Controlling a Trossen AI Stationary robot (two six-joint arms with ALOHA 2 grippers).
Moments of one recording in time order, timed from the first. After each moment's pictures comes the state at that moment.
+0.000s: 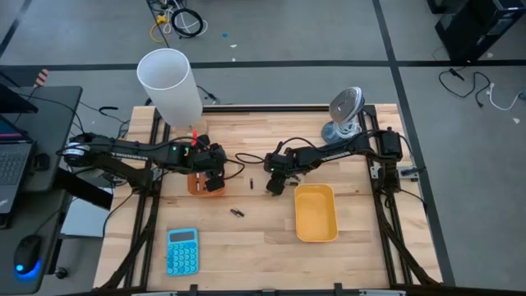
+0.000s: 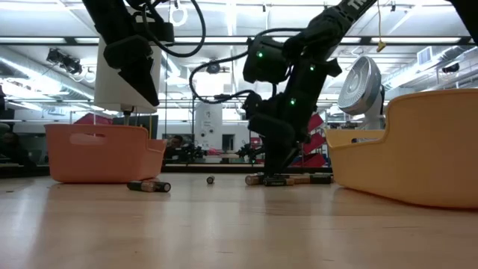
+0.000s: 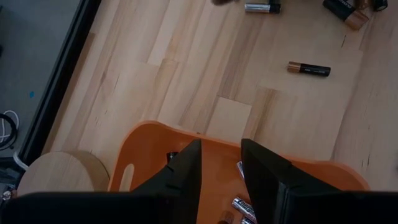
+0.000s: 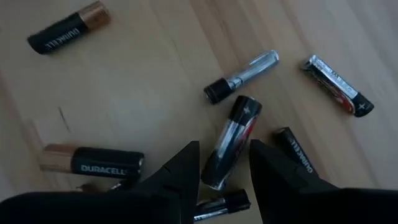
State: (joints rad) left arm -0.02 1.25 0.94 -0.79 -0.42 -0.22; right arm -0.08 1.95 1.19 -0.43 0.16 0.37
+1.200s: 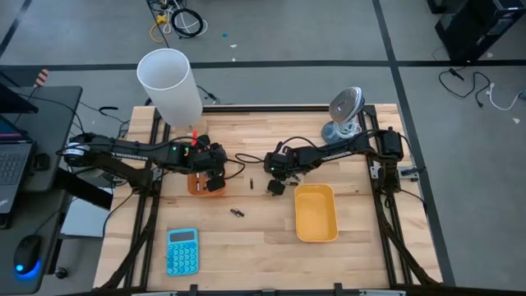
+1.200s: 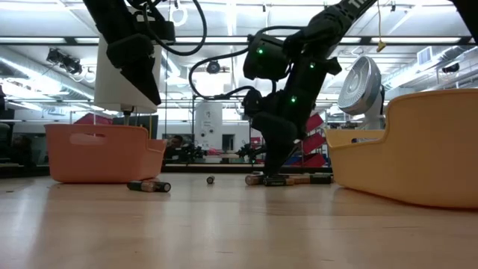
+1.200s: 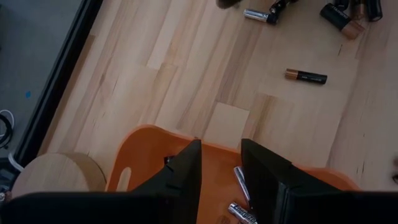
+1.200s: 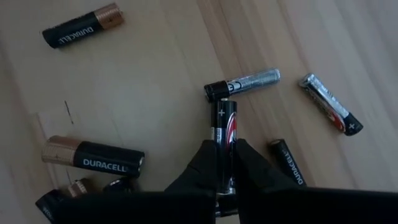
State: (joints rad) left arm -0.02 1.25 0.94 -0.77 -0.42 -0.24; right arm -0.08 1.94 1.19 -0.41 0.16 0.27
